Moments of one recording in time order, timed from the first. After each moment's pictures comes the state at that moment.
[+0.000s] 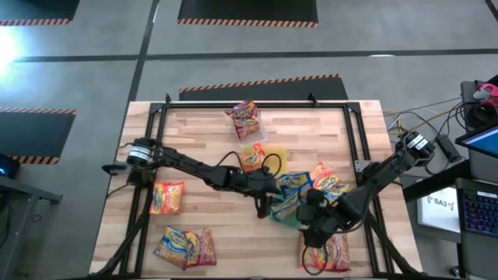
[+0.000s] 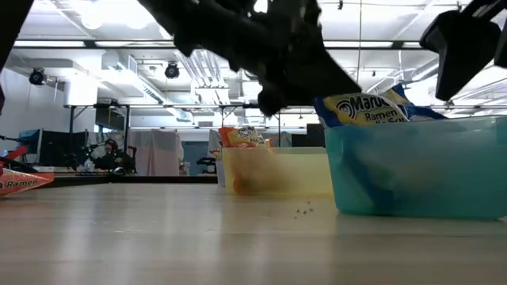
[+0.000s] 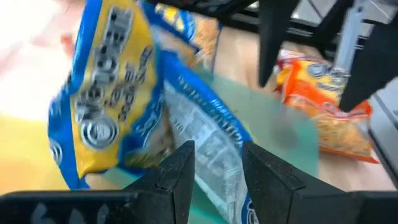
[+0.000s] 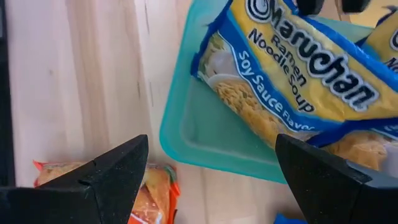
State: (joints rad) left arm -0.17 1.98 1.25 0.23 -0.02 -0.29; right arm 0.67 1.54 1.09 -0.73 0.29 0.78
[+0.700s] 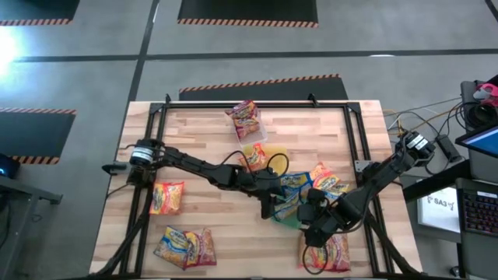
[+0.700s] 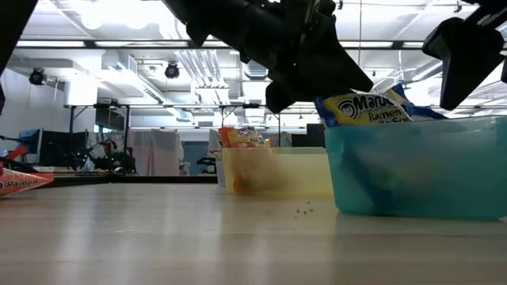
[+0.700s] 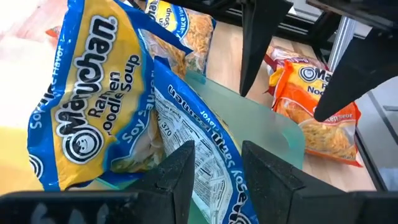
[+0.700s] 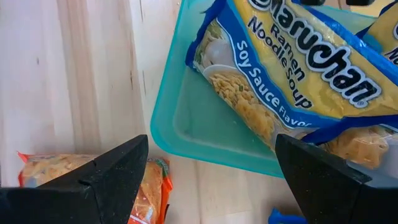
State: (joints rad) left arm -0.16 2.00 1.37 0.08 0.02 -0.32; right arm 0.67 1.54 1.06 -0.73 0.29 0.77
